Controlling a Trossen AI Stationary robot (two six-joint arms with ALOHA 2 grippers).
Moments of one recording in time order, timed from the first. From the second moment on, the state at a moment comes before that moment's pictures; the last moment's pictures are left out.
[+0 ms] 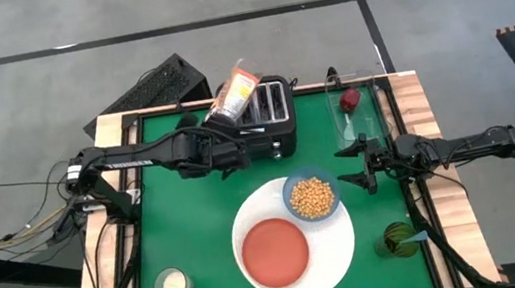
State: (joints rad) left arm -0.01 1.69 1.74 -1.29 -0.92 -0.70; right arm 0.00 0.17 0.00 0.04 0.11 0.24
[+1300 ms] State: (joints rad) left arm -0.02 1.36 1.11 -0.49 -0.92 -0.46; right arm 0.00 0.17 0.00 0.04 0.11 0.24
